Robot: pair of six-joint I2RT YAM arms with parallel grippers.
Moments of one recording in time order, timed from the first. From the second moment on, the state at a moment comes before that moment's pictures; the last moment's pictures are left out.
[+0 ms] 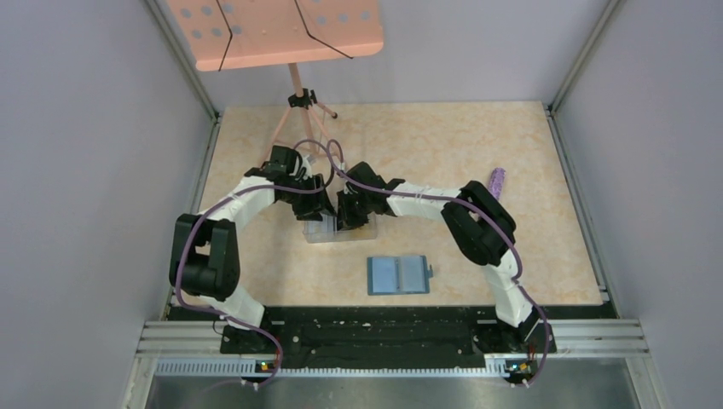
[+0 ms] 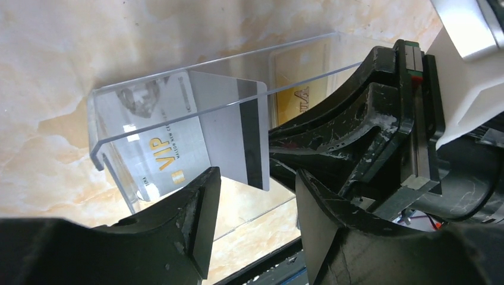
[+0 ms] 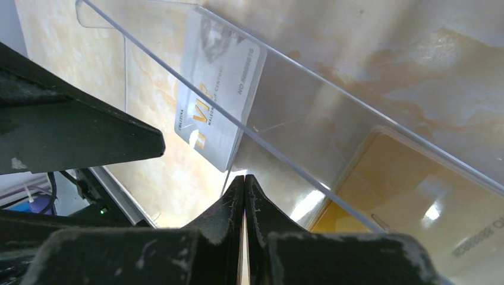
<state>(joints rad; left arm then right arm) -0.20 1.61 1.08 -0.57 0.45 -0.40 0.83 2.15 1.50 -0.22 -0.37 0.64</state>
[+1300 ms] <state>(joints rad) -0.20 1.65 1.11 -0.66 0.40 -0.30 0.83 2.12 1.46 -0.12 -0.42 0.73</state>
